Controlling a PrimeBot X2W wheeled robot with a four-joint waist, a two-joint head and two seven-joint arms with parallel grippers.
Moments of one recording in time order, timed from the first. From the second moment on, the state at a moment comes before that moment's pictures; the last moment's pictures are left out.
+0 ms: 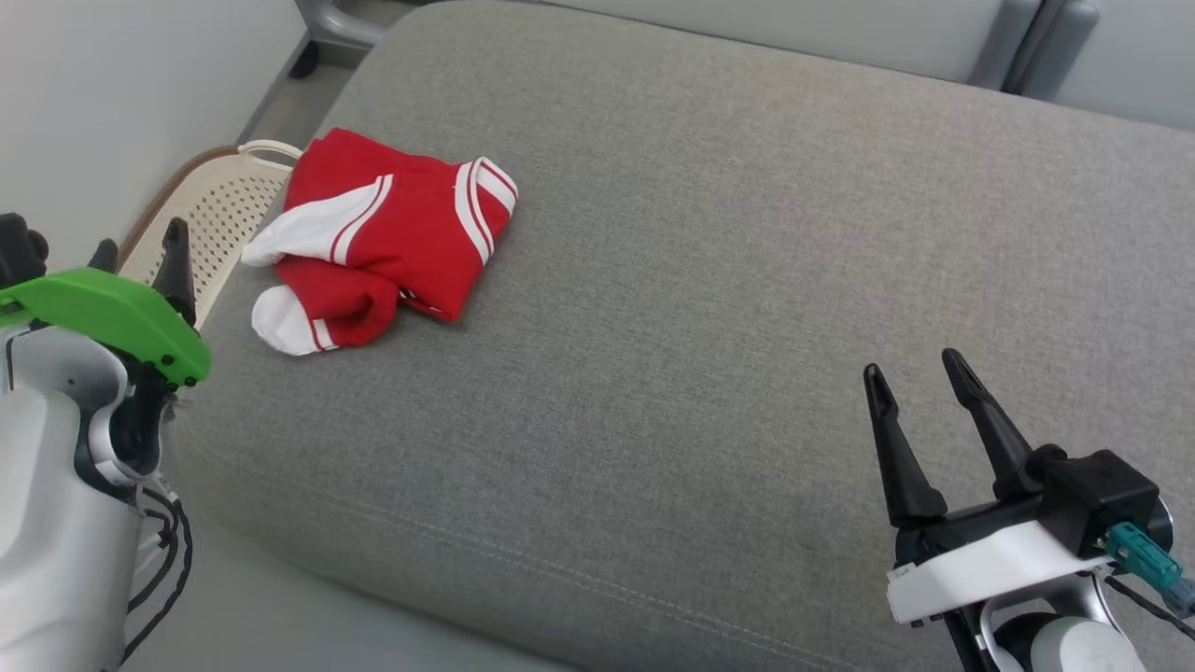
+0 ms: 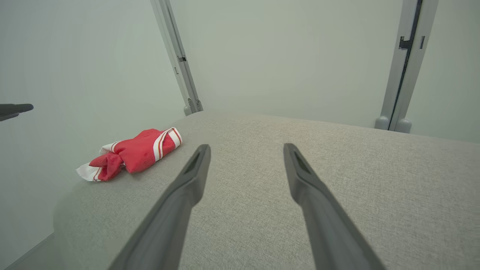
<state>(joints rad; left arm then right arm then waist) -0.58 0.40 -0.23 0.44 -0.72 0.12 0.12 0.05 -0.05 0.10 -0.24 0.16 0.13 -0.05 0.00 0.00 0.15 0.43</state>
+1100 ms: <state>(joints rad) -0.90 0.31 -0.22 1.19 -0.87 -0.10 0.13 -0.03 -0.15 0.07 -0.36 0.15 0.13 0.05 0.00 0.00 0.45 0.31</state>
